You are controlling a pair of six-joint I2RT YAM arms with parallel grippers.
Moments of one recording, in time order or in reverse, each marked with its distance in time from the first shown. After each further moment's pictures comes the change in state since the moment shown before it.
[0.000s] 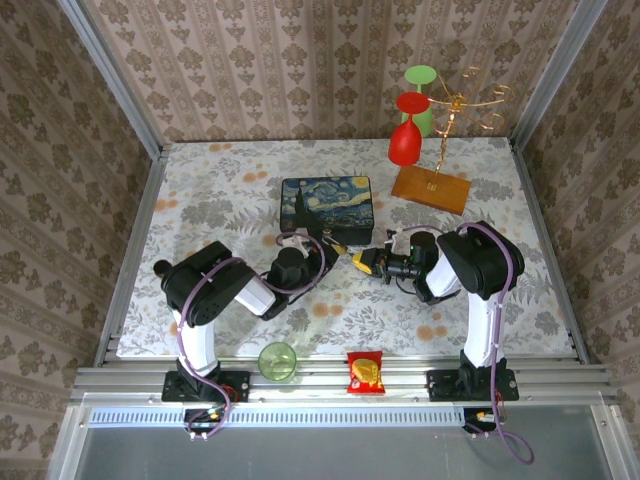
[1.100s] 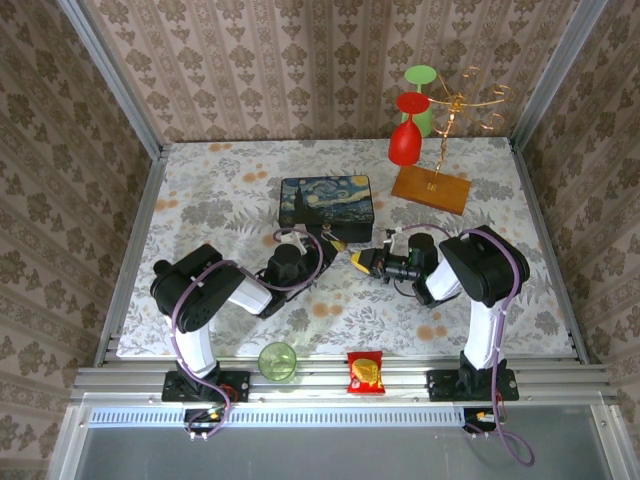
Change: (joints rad) left arm 0.014 -0.068 -0.002 -0.061 0.020 0.029; right arm 0.024 -0.066 -0.031 -0.020 0.060 -0.077
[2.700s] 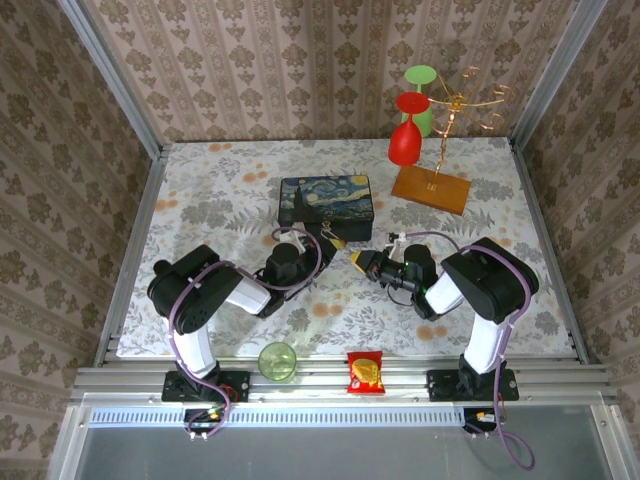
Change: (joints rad) left arm 0.007 -0.019 -0.003 0.017 -0.002 -0.018; right arm 0.129 -0.120 -0.103 0.047 0.309 0.037
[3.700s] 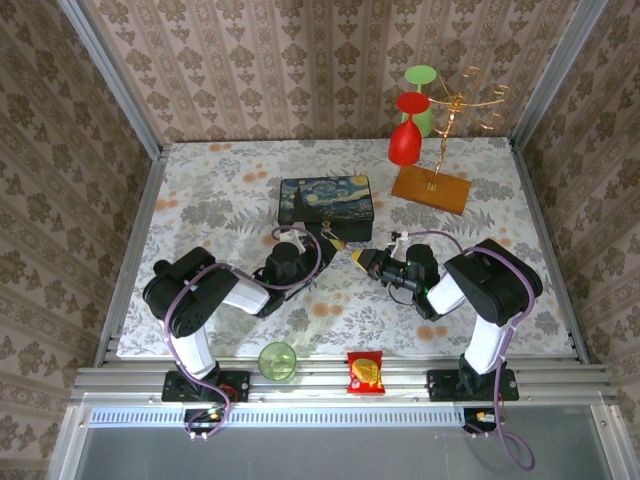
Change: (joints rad) left arm 0.001 -0.031 0.001 -0.046 0.004 0.019; right arm -0.012 -0.024 -0.010 0.001 0.008 0.000
